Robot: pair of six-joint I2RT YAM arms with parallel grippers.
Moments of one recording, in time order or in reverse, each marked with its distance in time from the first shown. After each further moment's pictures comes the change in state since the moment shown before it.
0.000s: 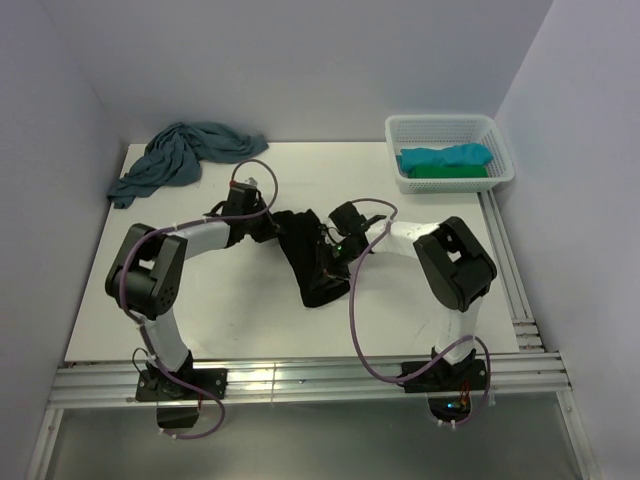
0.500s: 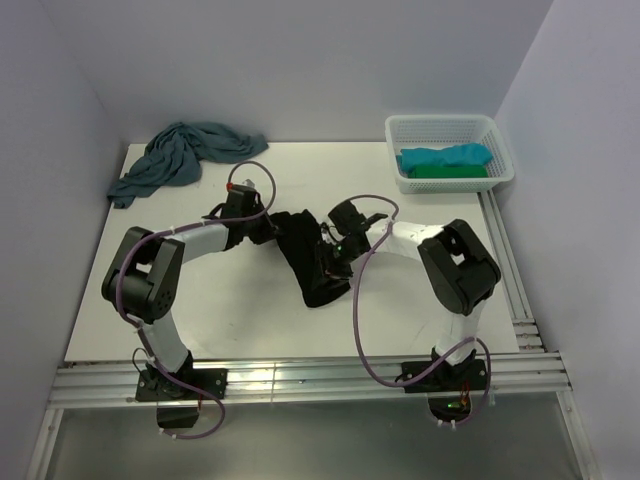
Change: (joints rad) left arm 0.005 -0.055 -0.049 -0.009 -0.052 -0.024; right arm 0.015 -0.013 0.030 -0.068 0.074 -0.068
